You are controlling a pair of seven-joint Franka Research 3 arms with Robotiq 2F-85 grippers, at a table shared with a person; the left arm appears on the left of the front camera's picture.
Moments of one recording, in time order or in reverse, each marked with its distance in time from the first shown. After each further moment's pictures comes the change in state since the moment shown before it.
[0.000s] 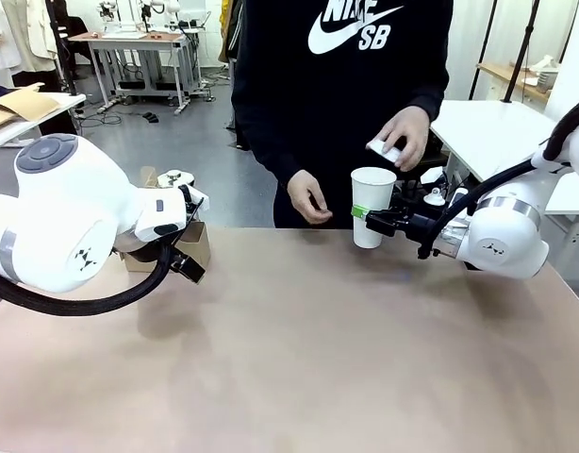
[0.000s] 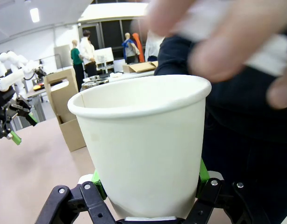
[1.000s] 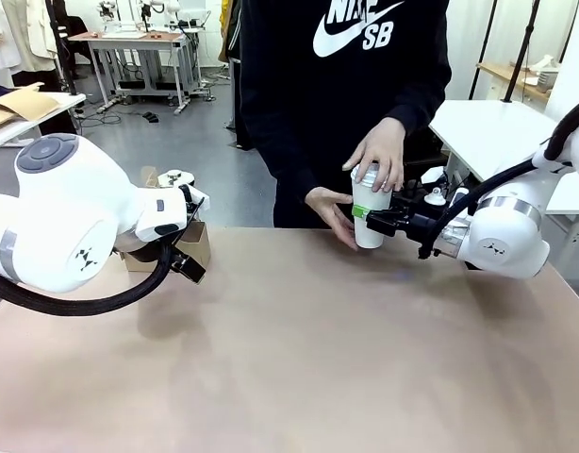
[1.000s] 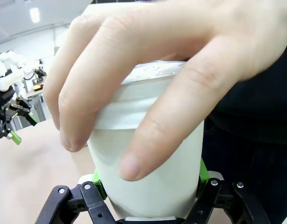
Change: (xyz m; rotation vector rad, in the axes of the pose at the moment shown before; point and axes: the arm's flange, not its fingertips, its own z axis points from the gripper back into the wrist) left arm 0.000 0.000 0.000 0.000 0.000 0.000; right arm 0.000 0.000 0.000 -0.001 0.001 0.000
